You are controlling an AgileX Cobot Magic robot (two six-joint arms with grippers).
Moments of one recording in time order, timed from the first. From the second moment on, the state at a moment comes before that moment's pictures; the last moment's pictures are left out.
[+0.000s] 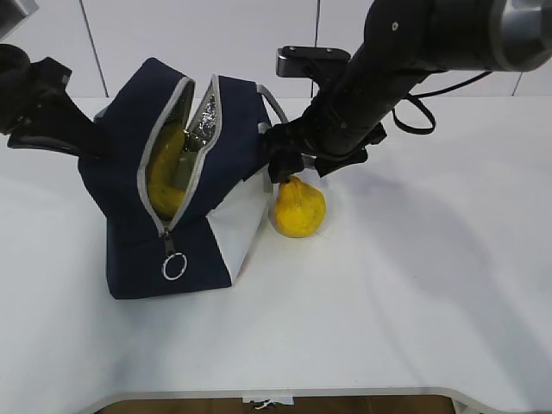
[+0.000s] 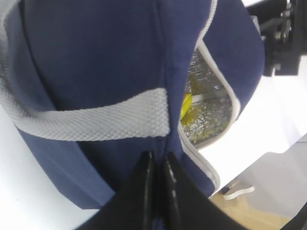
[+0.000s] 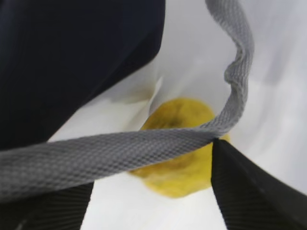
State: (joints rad) left arm -0.06 1.57 -1.18 -0.80 0.98 0.53; right arm 0.39 2.02 -1.60 0.25 0.74 -0.08
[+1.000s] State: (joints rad) left arm -0.06 1.57 -1.18 -0.79 0.99 0.53; right arm 0.39 2.11 -1.68 0.17 0.83 -0.09
